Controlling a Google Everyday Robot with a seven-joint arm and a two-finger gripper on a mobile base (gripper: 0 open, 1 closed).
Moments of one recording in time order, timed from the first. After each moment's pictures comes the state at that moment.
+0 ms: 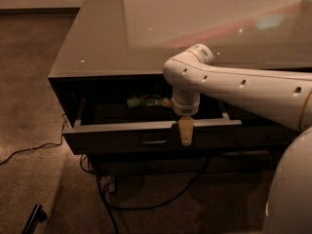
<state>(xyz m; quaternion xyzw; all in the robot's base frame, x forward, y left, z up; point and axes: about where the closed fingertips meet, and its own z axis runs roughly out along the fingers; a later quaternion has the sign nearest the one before) 0.615 -0.117 0.663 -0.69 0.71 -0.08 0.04</state>
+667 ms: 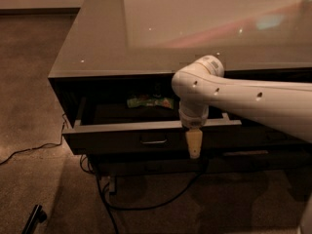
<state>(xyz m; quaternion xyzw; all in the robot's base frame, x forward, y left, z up) 0.578 -0.127 0.652 -0.71 0.70 -0.07 0.03</state>
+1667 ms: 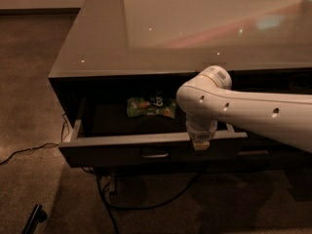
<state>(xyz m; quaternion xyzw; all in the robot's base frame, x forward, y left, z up) 0.525 -0.155 0.650 -0.70 0.71 -0.09 0.00</state>
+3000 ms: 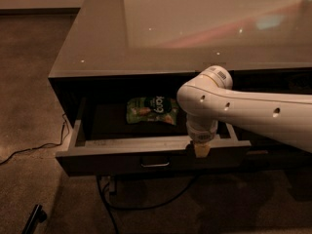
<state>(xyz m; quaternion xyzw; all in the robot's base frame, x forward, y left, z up) 0.525 -0.155 0.651 -0.70 0.71 -0.09 0.00</state>
